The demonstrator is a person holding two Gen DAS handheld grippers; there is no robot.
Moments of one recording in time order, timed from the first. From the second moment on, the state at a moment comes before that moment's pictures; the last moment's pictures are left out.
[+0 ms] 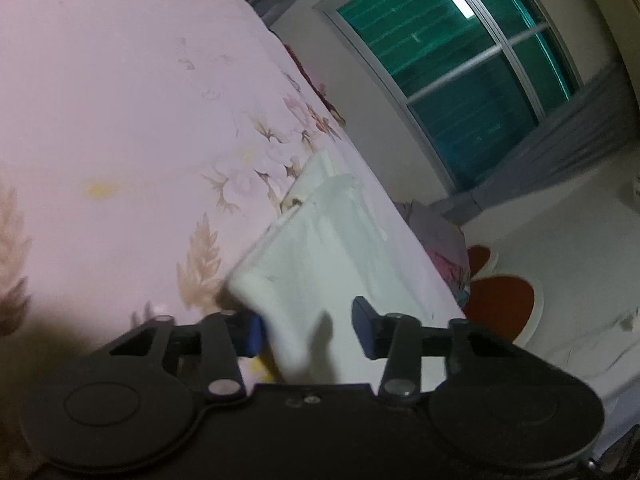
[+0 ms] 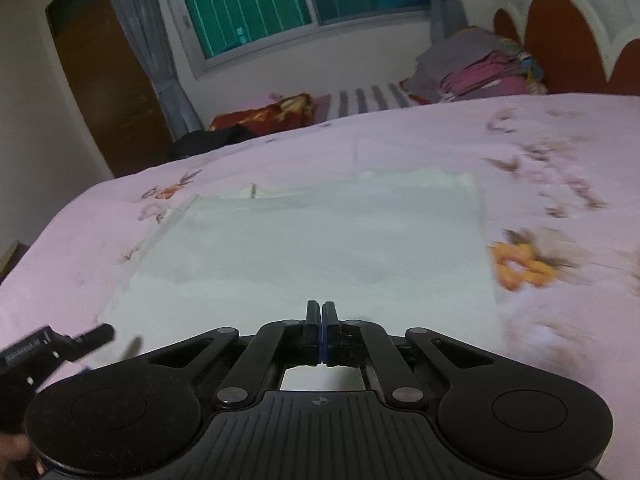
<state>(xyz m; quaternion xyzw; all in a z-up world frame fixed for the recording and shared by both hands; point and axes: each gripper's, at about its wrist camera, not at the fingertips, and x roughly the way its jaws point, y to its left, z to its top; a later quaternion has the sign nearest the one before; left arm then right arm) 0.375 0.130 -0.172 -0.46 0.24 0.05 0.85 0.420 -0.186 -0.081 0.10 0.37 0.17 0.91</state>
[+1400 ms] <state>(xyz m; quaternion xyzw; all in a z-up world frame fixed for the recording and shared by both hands) 0.452 -0.137 -0.101 -0.12 0.40 -0.18 0.89 0.493 -0.381 -0.088 0.32 0.35 0.14 0.87</state>
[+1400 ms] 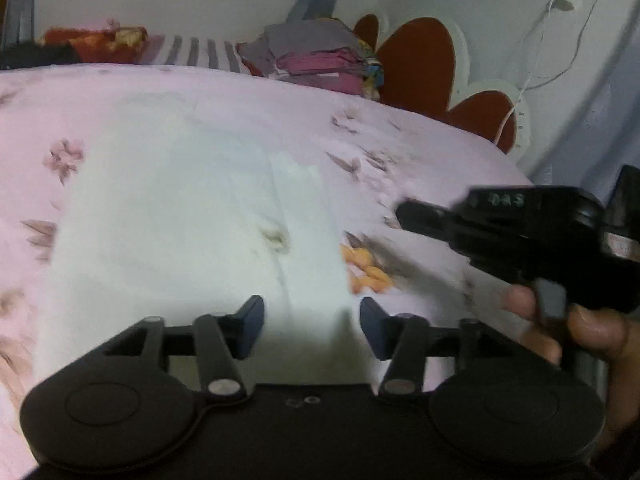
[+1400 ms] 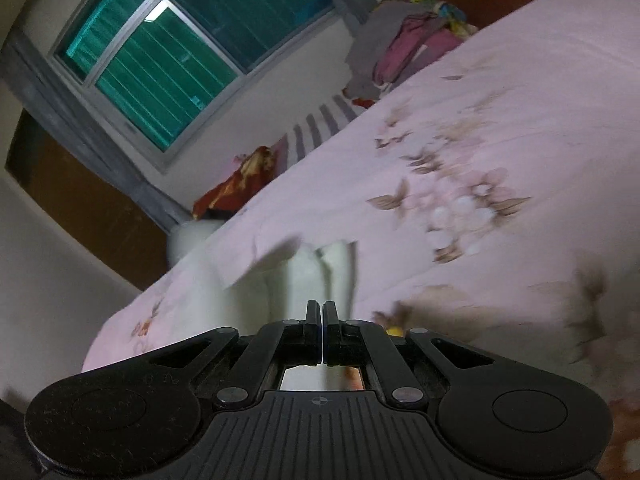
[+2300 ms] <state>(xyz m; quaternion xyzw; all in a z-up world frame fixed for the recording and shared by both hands) 0.475 0.015 -0.116 -0.18 0.39 -0.08 0.90 0.526 -0.280 -0.115 0.26 0.44 0.23 0.82</state>
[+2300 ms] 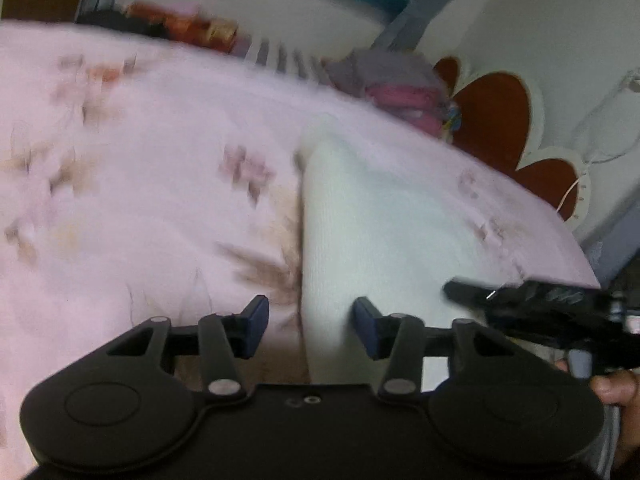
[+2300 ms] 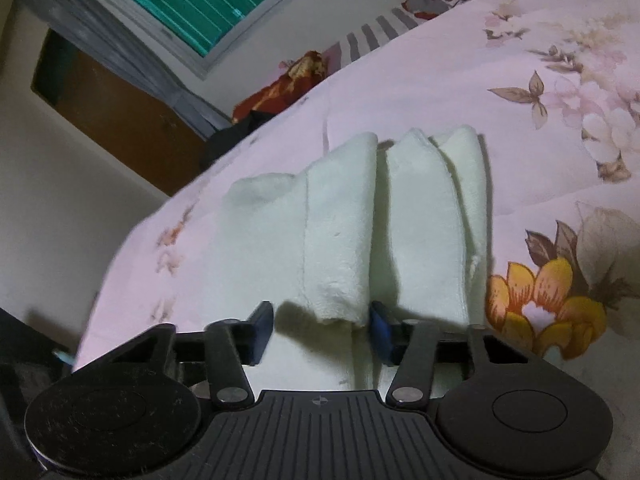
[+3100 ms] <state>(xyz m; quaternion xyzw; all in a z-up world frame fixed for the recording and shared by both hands) 0.502 -0.044 -0.104 -0.08 0.39 -0.20 0.90 0.496 -0.324 -0.106 0.23 0.43 0.18 0.85</state>
